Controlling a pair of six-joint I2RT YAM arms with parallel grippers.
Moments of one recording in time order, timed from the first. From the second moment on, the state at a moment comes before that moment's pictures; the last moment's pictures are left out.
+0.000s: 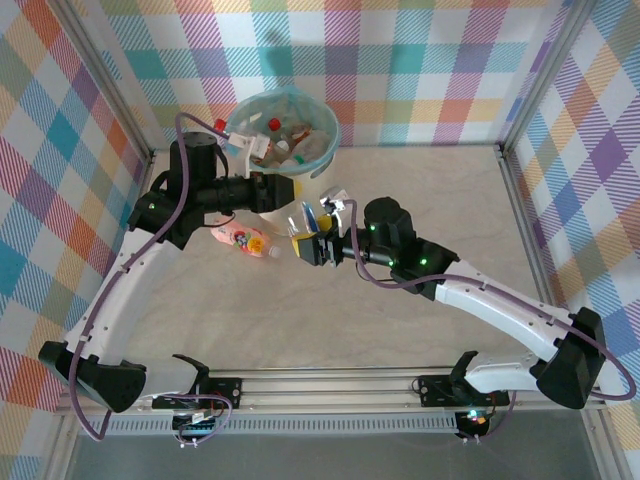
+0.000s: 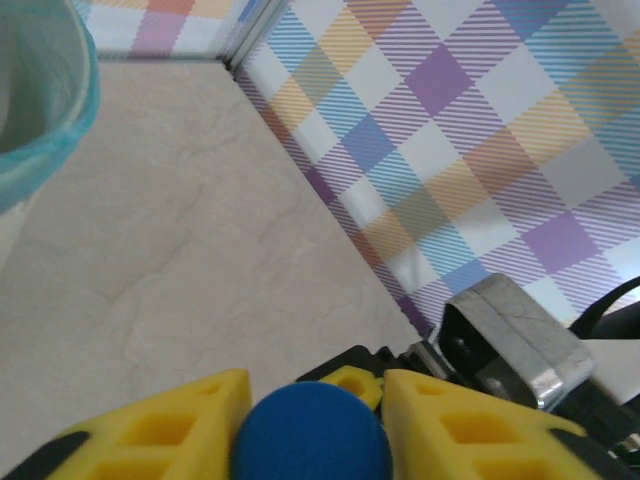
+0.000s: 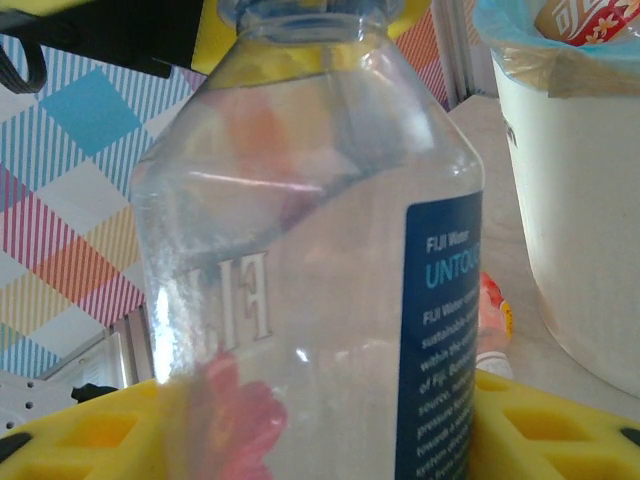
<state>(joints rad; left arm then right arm) -0.40 1.29 1.54 -0.68 0.67 -0.42 0.89 1.25 1.09 -0.08 -0.27 0.30</state>
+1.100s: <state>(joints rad) -0.38 1.89 2.31 -0.54 -0.18 -0.29 0.86 1.18 1.14 -0.11 0.35 0.20</state>
